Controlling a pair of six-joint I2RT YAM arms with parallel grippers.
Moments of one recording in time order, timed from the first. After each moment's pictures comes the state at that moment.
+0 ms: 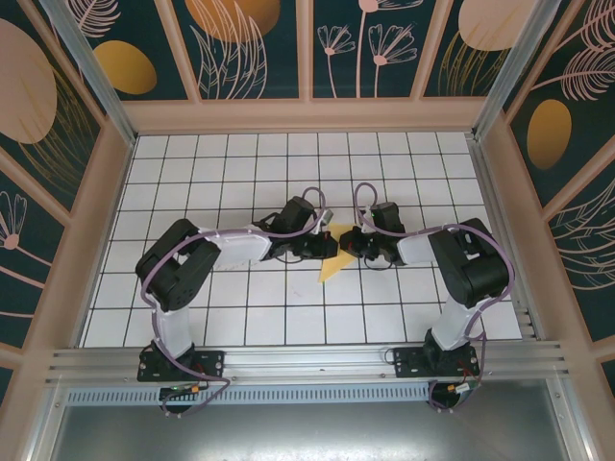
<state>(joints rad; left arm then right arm) -0.76 1.91 1.05 0.07 0.54 -0.72 0.40 1.75 0.65 0.28 -0.55 0.73</state>
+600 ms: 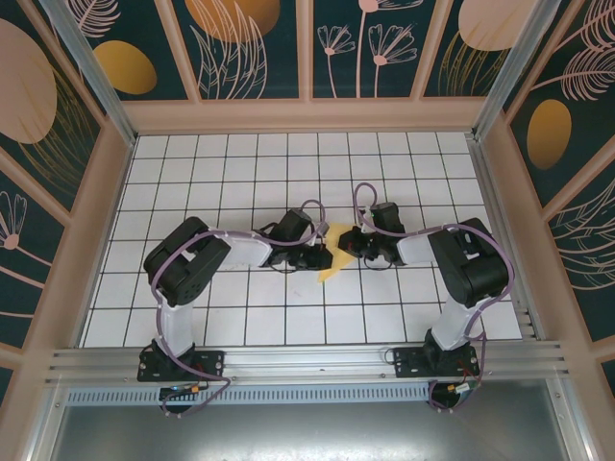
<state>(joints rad) -0.76 1.94 0.95 0.10 0.55 -0.66 0.40 1.75 0.64 0.28 -0.55 0.73</state>
